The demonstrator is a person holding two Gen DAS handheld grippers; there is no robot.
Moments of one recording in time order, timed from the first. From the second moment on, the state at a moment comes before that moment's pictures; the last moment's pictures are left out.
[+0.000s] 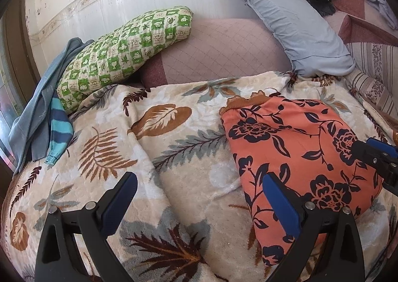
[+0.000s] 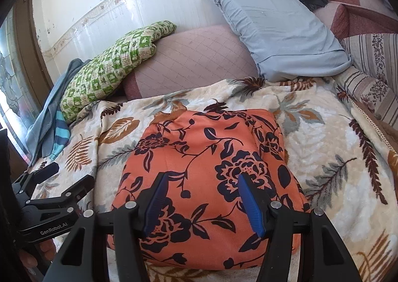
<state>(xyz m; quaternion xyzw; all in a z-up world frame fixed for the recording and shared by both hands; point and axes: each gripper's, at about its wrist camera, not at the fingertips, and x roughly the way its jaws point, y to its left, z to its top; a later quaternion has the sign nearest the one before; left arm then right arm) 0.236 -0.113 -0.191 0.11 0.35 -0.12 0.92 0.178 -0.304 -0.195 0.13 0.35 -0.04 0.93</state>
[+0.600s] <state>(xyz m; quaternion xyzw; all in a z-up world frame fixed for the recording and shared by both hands) 0.237 -0.116 -0.195 0.12 0.35 -0.12 0.92 0.179 -0.295 -0.197 0.12 0.35 -0.03 0.93</state>
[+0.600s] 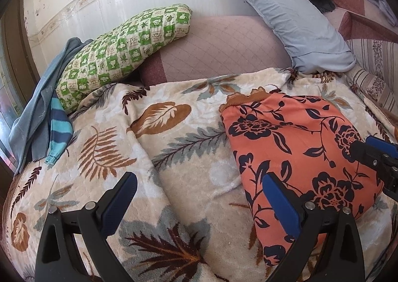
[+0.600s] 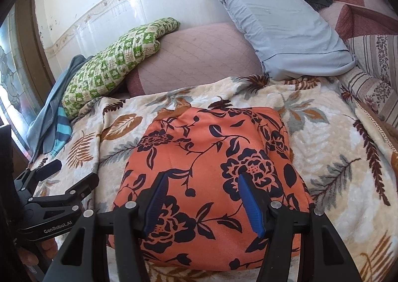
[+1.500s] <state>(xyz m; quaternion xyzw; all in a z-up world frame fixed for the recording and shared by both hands) 0.274 -0.152 -0.257 -0.05 0.50 -0.34 0.79 0.214 -0.433 -0.284 0.39 0.44 0.02 0.81</state>
